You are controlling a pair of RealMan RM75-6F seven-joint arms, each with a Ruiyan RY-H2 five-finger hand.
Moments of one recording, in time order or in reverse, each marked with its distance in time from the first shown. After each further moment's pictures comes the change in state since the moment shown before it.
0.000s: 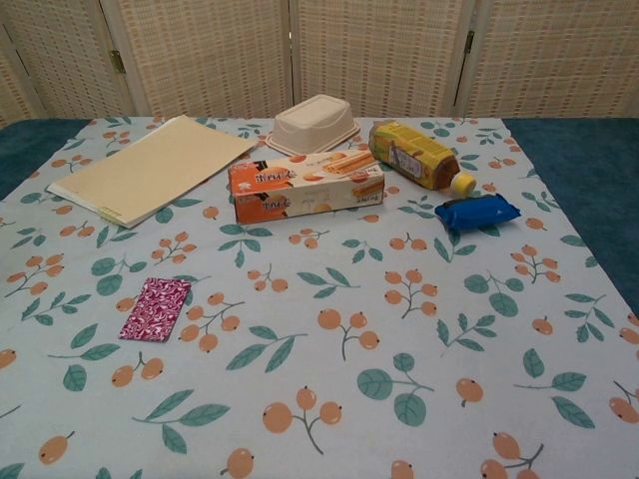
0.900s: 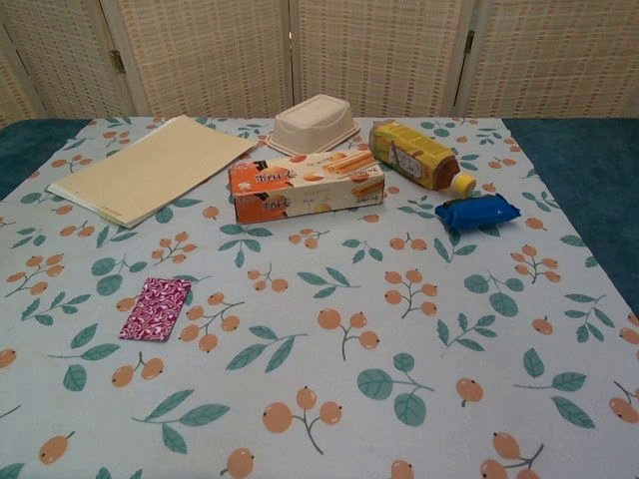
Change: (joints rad) left arm 0.075 -0.040 0.005 0.026 -0.043 0.089 0.029; right arm 0.008 -0.034 -0.010 0.009 -0.014 -0.002 -0.025
